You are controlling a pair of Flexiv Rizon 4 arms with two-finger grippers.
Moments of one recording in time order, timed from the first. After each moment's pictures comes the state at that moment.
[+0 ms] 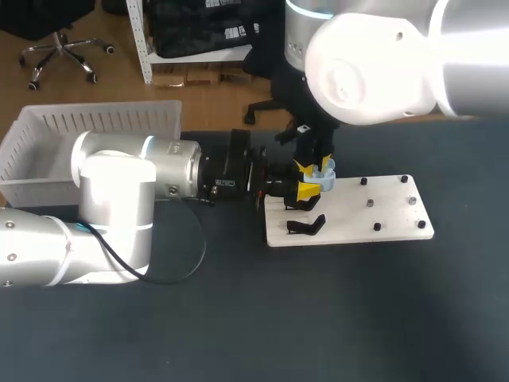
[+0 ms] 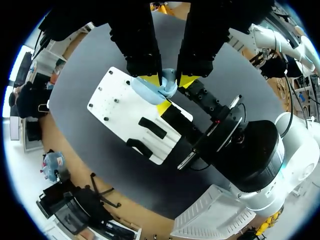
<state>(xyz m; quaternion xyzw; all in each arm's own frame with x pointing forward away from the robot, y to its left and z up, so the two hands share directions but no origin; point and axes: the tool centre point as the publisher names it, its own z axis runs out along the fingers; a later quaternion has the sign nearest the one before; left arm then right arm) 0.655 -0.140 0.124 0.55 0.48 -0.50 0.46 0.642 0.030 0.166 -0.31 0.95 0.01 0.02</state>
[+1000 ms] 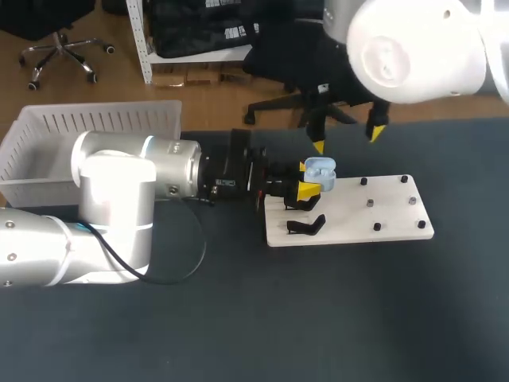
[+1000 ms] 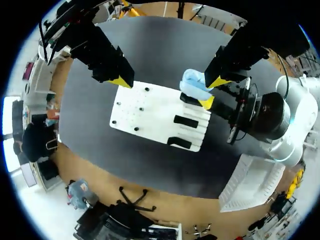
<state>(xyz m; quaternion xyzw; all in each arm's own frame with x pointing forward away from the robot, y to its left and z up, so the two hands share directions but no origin) 0.654 -0.141 0.124 0.55 0.48 -0.50 0.46 0.675 -0.023 0.193 -0.13 0.99 0.00 0.05</state>
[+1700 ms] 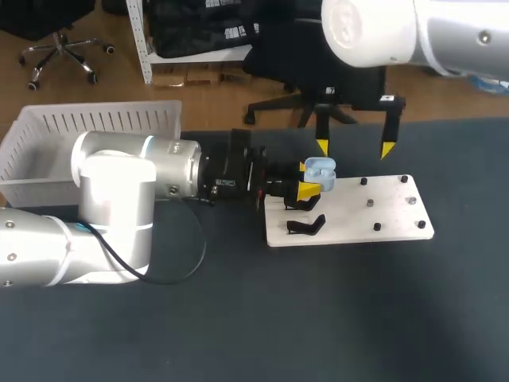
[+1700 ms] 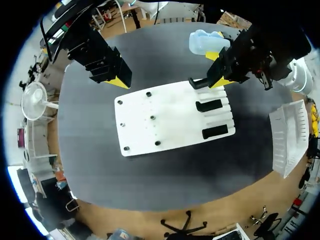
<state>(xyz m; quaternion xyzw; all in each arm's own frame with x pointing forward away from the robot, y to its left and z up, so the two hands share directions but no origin) 0.654 -0.141 0.124 0.55 0.48 -0.50 0.46 0.703 -0.039 0.147 0.08 0.99 -0.02 -0.05</state>
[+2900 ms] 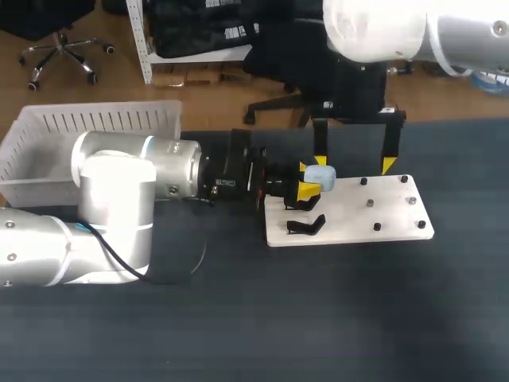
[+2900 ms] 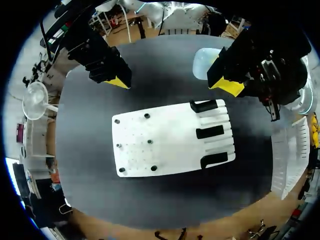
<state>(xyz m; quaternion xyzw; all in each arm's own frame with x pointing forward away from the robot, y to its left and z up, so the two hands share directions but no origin) 0.654 -0.141 0.124 0.55 0.48 -0.50 0.46 0.663 -0.032 0.149 0.07 0.99 -0.01 -0.09</state>
